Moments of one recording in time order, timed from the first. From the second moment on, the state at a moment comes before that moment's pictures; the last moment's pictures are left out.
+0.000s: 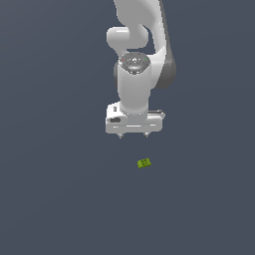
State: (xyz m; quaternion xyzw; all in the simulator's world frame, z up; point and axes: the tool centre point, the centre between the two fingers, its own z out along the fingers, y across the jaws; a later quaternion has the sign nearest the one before) arm 0.008 0.024 0.187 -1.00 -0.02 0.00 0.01
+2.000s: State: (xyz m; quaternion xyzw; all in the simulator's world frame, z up) arm 0.017 0.043 0.141 -0.98 0.18 0.02 0.02
